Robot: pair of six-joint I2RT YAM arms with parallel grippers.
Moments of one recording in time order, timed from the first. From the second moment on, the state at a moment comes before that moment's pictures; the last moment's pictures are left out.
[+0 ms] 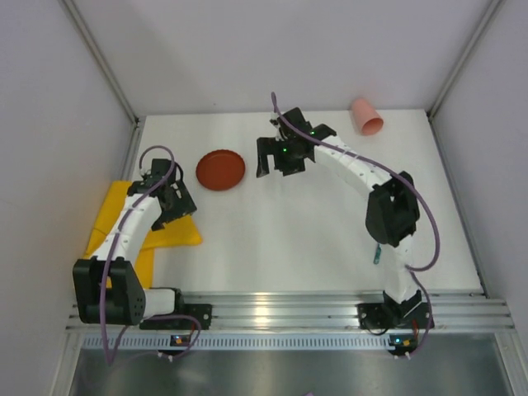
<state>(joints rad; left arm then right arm) -0.04 1.29 0.98 -0.83 -0.24 -0.53 0.62 2.02 1.85 -0.74 -0.20 0.41</state>
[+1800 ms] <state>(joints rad) -0.30 1.68 1.06 -0.79 0.08 -0.76 0.60 2.50 2.18 -0.54 -0.07 0.75</state>
